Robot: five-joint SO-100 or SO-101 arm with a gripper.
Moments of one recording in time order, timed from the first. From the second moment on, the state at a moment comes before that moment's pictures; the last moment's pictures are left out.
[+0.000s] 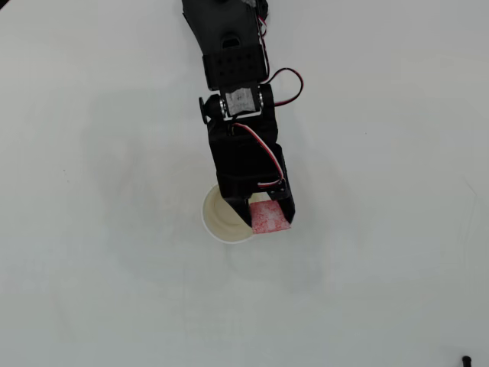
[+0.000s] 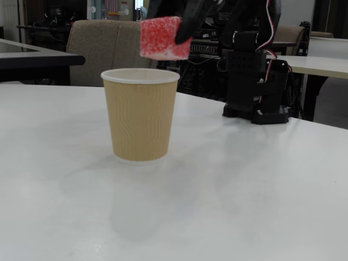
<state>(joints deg) -6.2 125.3 120.2 27.2 -92.2</state>
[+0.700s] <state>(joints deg) -3.4 125.2 118.8 34.5 -91.6</state>
